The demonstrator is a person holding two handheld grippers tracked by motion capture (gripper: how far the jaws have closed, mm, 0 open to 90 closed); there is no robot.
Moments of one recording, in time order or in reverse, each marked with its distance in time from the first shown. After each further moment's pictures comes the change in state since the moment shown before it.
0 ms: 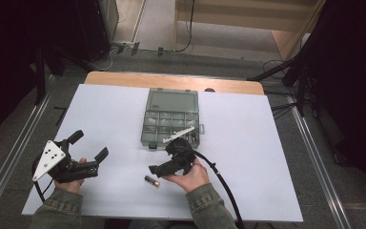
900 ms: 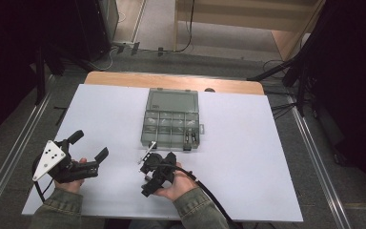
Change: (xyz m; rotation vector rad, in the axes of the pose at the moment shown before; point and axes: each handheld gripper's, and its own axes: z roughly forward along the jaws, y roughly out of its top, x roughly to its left) left arm 0.000 0.000 0.000 0.003 -0.003 -0.002; right arm 0.054 0.002 0.038 0.301 -0.194 -0.294
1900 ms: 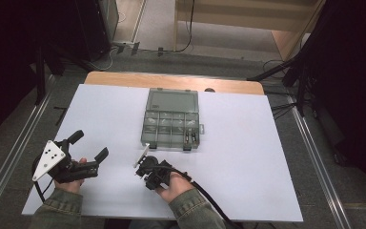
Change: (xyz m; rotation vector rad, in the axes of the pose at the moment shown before) left arm 0.000 0.000 0.000 -0.003 -0.003 0.001; right arm 0.008 0.006 0.005 0.088 0.031 0.019
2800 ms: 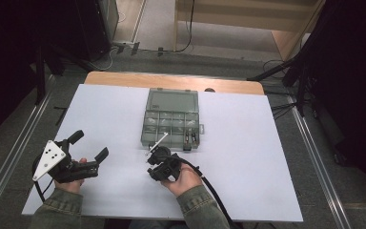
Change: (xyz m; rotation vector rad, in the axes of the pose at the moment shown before) left arm 0.000 0.000 0.000 0.003 0.001 -0.001; right arm -0.032 -0.013 -0.017 -0.136 0.104 0.125
